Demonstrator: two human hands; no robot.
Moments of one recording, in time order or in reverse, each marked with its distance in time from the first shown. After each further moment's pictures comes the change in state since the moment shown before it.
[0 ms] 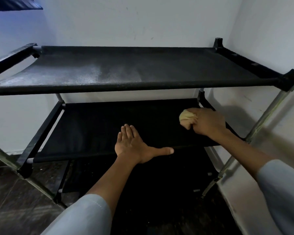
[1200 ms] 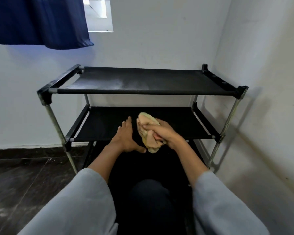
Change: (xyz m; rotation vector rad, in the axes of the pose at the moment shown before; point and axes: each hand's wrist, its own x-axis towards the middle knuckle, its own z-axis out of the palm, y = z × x) left_hand -0.071 -0.052 -0.019 -0.283 0.238 0.266; right_hand -0.089 -0.119 -0.012 1.287 -0.359 0.007
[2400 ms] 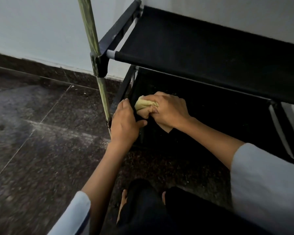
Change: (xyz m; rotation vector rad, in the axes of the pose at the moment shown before) left_hand -0.017 -0.216 0.087 -0.141 0.349 -0.402; right_hand 0.132 0.145 0.180 -1.174 -0.130 -0.569
